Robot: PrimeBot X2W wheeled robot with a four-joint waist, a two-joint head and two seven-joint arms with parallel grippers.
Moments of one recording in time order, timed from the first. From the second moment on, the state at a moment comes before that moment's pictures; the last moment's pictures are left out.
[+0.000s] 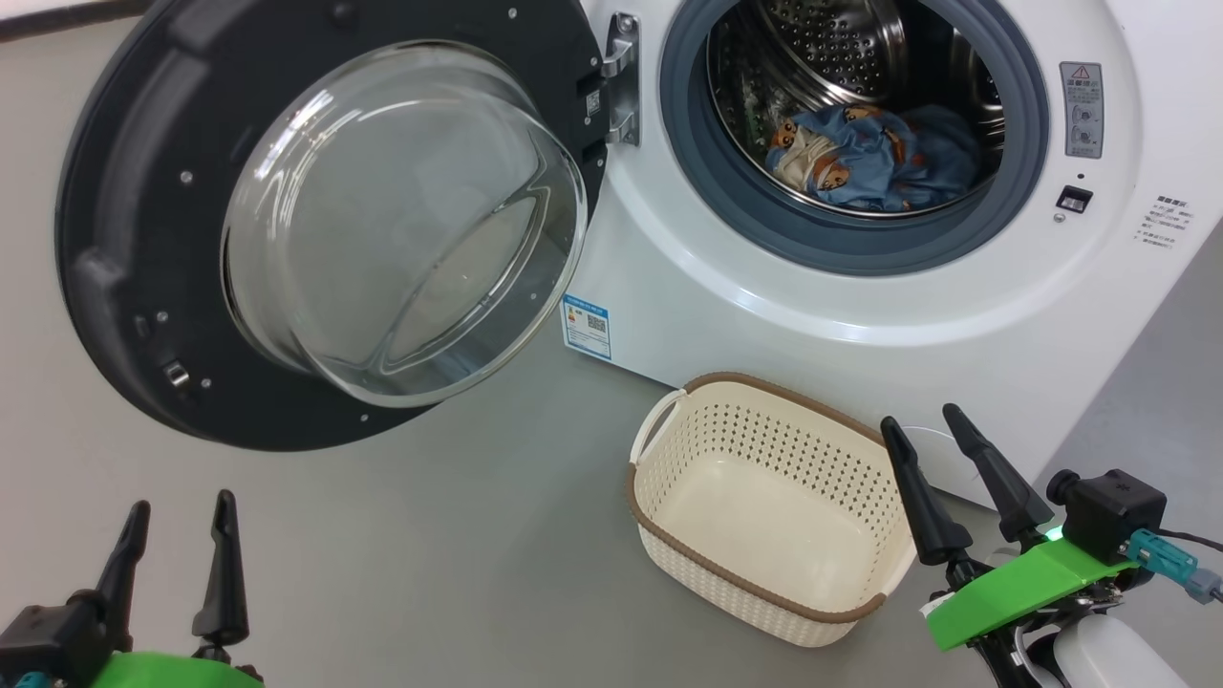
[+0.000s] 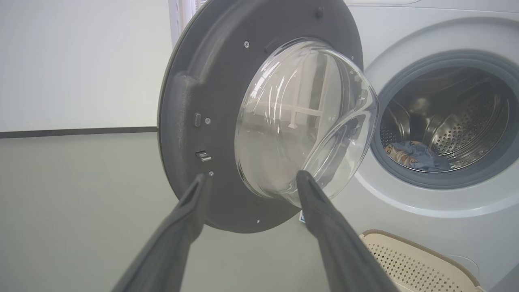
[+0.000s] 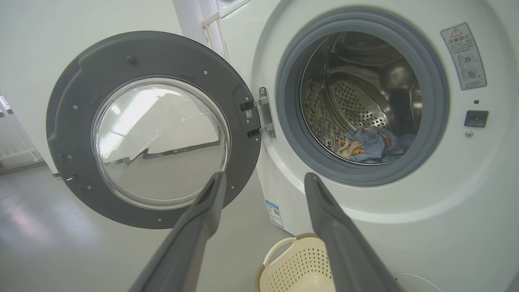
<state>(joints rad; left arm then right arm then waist) -0.08 0.30 -0.08 0.27 -0.47 0.04 -0.25 -0.16 -0.25 0.28 0.25 0.55 0.13 -0.25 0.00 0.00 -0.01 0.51</state>
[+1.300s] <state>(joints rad) -0.71 0.53 0.40 0.69 -1.34 -0.12 0.10 -0.21 -0.32 0.30 0.24 0.53 0.13 -0.25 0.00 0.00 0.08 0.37</state>
